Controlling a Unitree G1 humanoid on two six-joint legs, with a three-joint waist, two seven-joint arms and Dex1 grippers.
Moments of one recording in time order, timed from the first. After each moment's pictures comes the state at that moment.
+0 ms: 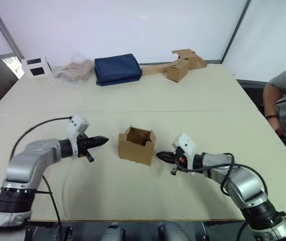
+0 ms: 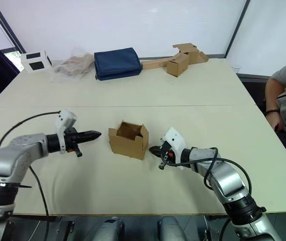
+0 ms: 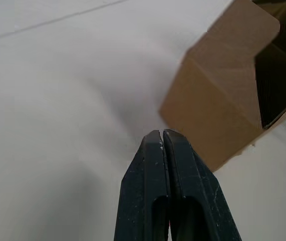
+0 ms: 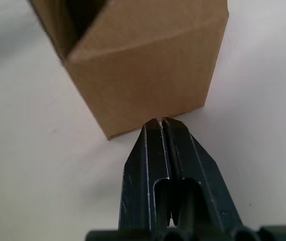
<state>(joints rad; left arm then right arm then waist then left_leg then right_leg) -0.35 0.64 0.07 -0.11 -0.47 0.75 -0.85 -0.33 -0.55 0.22 -0.25 0.35 0.65 0.70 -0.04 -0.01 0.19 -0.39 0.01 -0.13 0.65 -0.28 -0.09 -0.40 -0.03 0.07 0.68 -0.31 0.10</state>
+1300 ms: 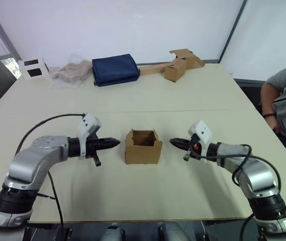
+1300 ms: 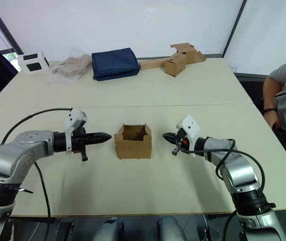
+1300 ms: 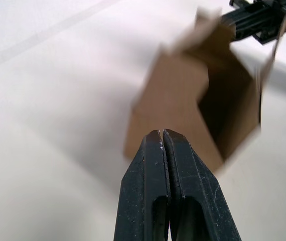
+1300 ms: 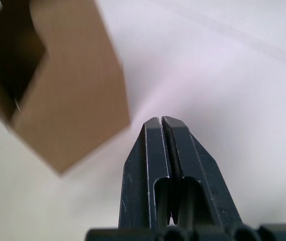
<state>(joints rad) -0.48 0.71 0.02 -0.22 -0.56 0.82 -0.92 -0.42 -0.58 0.02 -0.20 0.37 0.63 0.79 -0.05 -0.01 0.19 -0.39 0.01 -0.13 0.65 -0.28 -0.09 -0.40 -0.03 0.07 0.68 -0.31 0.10</state>
